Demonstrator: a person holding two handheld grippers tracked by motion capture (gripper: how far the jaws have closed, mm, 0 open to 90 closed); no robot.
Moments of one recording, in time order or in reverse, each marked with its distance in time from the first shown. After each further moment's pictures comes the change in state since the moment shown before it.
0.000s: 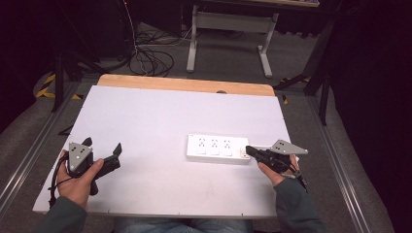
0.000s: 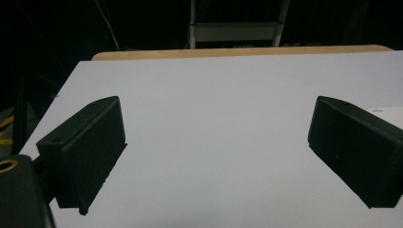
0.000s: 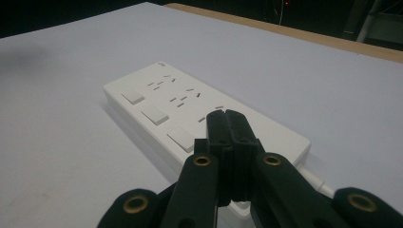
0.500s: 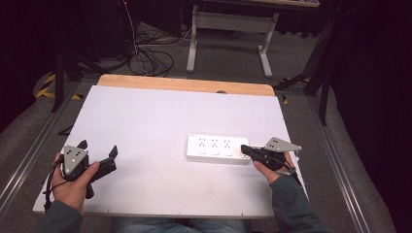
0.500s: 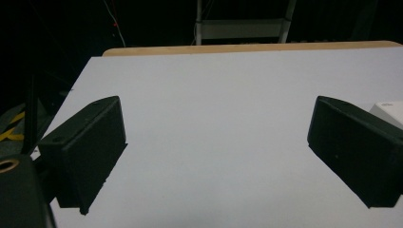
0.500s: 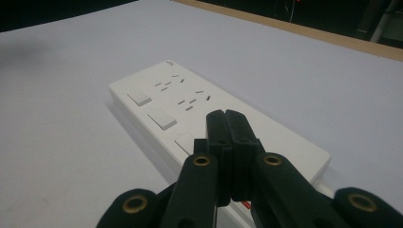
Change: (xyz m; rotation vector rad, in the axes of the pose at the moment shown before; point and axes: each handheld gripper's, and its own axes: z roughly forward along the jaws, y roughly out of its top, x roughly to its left) left arm 0.006 -0.004 -0.009 0.004 0.024 -0.001; right arm 0.002 0.005 0.014 0.016 0.036 -0.024
